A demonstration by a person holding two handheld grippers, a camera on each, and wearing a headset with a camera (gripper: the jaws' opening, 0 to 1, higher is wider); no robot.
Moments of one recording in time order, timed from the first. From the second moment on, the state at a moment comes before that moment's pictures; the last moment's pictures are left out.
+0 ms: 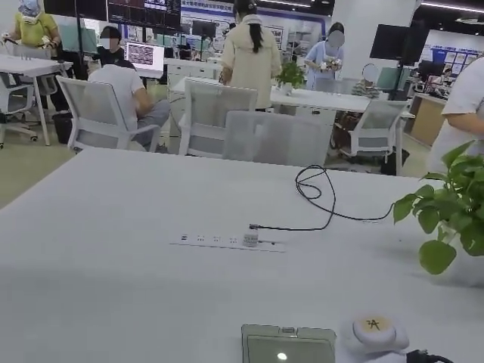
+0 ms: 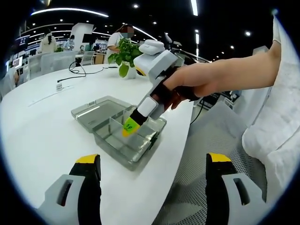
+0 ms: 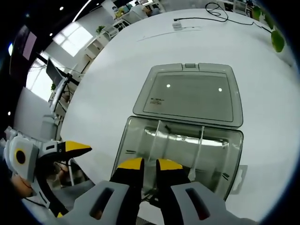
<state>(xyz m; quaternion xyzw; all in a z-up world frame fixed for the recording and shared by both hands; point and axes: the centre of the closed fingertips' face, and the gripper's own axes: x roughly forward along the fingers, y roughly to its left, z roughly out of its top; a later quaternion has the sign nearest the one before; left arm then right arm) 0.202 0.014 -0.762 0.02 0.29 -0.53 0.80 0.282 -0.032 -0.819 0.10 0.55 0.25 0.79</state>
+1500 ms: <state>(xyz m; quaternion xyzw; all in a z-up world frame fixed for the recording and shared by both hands) 0.200 0.018 -0.738 0.03 0.25 -0.46 0.85 0.240 -0.144 -0.760 -0.17 0.41 0.56 0.71</state>
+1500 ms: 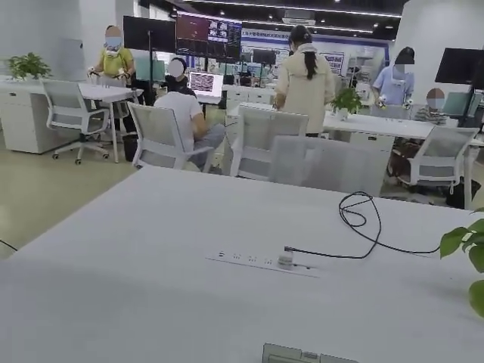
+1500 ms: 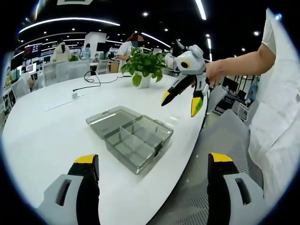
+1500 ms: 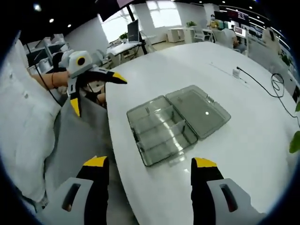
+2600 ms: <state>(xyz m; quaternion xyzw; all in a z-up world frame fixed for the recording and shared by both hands) 0.198 0.019 -0.744 0.02 0.26 -0.46 0.85 0.261 -0.186 -0.855 -0.42 0.41 0.60 0.55</state>
